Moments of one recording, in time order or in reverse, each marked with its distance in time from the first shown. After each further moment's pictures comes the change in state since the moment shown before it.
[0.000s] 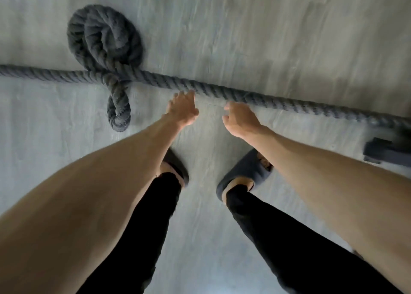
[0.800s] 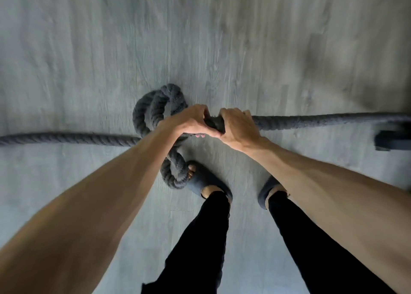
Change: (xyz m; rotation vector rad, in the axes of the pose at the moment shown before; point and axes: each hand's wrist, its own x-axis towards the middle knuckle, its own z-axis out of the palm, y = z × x) left_hand 0.009 -0.105 -0.189 -0.151 -0.470 0.325; right_hand 0.004 -0.206 -0.035 -0.151 0.276 -0.143
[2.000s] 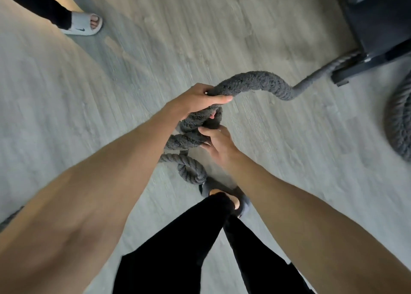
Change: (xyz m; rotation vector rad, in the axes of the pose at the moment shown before) left_hand -0.218 0.134 0.030 -0.027 0.002 0.247; right_hand -0.205 -0.167 -0.036 2.118 0.358 0.690
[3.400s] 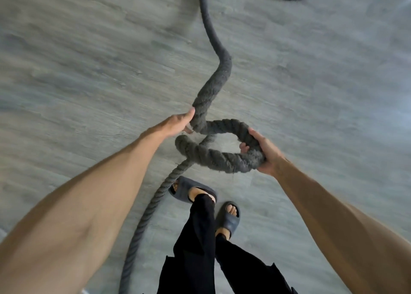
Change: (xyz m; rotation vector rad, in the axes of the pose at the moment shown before) left_hand -0.121 -0.202 0.053 0.798 -0.491 0.095; right_hand -0.177 0.326 -0.057 0.802 0.317 -0.111
